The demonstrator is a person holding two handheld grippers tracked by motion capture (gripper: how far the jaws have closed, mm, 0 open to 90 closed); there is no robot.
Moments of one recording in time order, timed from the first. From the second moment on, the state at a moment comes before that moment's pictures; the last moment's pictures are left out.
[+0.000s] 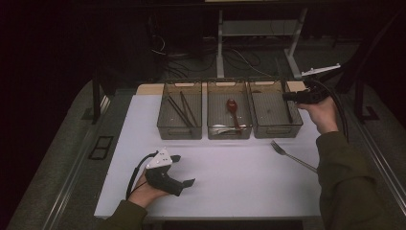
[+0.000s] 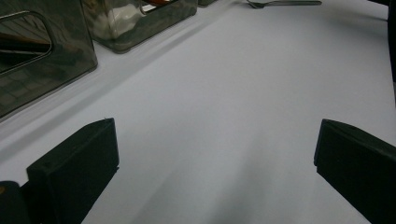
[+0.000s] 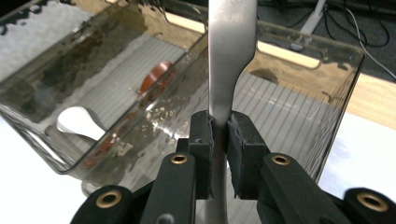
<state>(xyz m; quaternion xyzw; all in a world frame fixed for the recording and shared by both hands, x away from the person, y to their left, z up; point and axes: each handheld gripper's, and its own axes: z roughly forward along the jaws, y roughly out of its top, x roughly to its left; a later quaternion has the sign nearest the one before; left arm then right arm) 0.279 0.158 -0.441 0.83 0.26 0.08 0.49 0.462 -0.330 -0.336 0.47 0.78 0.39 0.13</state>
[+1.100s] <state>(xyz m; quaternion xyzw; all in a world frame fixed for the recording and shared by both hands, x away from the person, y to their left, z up) 0.277 0.156 -0.441 0.83 0.25 0.08 0.49 0.487 -0.309 -0.390 0.50 0.82 0.25 0.10</state>
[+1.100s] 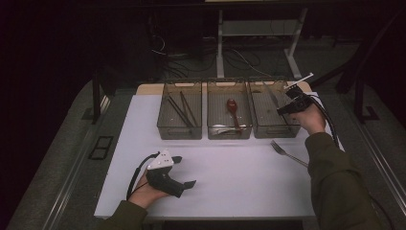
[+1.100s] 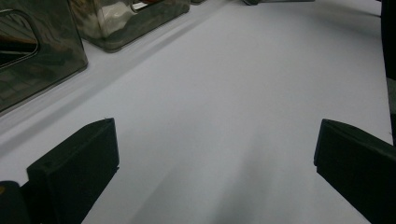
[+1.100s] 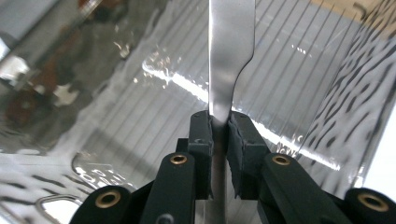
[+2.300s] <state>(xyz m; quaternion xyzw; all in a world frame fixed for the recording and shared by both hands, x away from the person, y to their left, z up) 0.276 0.156 -0.441 0.83 0.26 0.08 0.48 0.389 -0.325 -0.359 0.42 0.83 0.36 0.11</state>
